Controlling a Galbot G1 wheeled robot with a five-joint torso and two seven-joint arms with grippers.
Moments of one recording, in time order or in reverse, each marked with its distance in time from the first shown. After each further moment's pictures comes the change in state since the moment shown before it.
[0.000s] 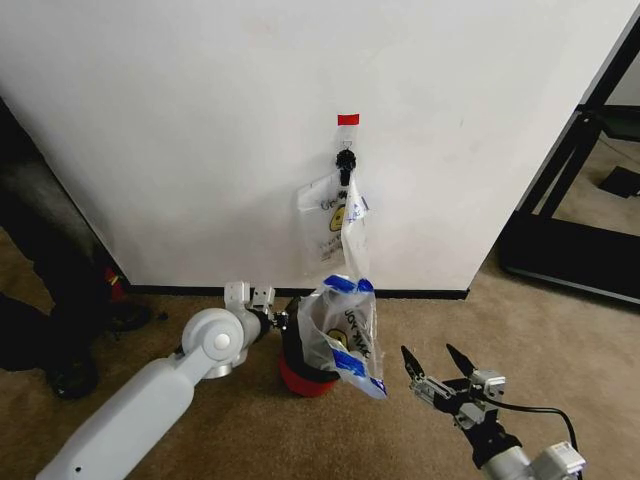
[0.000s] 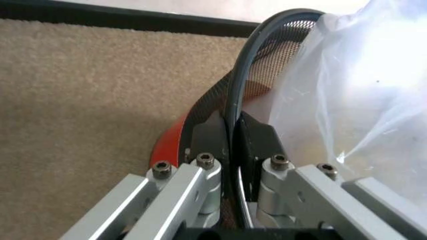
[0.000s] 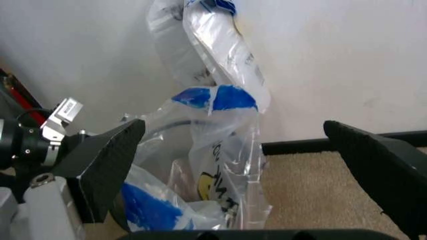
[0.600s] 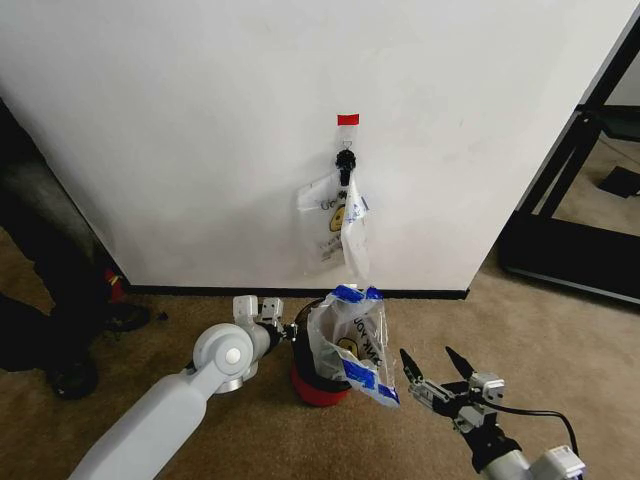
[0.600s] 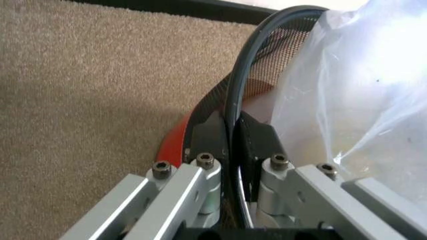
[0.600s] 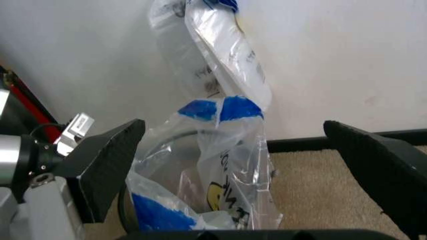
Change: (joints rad) left arm 0.050 -0.030 -0.004 0.052 0.070 -0.018 0.067; right arm -0.002 0.006 -0.010 0.004 -0.016 -0.008 0.005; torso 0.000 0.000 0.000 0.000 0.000
